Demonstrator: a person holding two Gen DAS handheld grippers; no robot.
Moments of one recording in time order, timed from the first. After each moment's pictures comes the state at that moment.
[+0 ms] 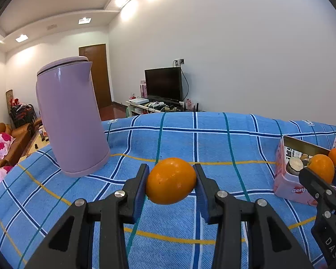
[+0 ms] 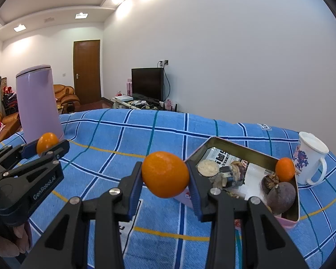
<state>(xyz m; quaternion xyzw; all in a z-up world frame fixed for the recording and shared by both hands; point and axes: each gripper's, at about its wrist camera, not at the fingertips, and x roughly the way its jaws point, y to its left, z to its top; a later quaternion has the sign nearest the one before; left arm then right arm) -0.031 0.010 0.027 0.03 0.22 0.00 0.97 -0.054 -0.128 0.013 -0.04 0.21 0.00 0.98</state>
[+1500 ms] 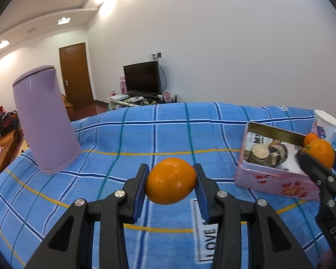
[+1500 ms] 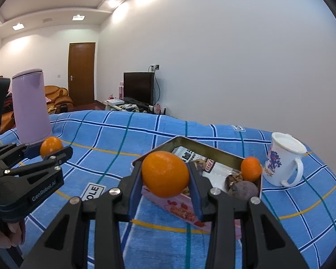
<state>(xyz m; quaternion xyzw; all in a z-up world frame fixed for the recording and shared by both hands) -0.043 -0.050 0.026 0.04 0.25 -0.06 0.97 -0.086 -0.184 0.019 -0.05 0.19 -0.03 0.98</state>
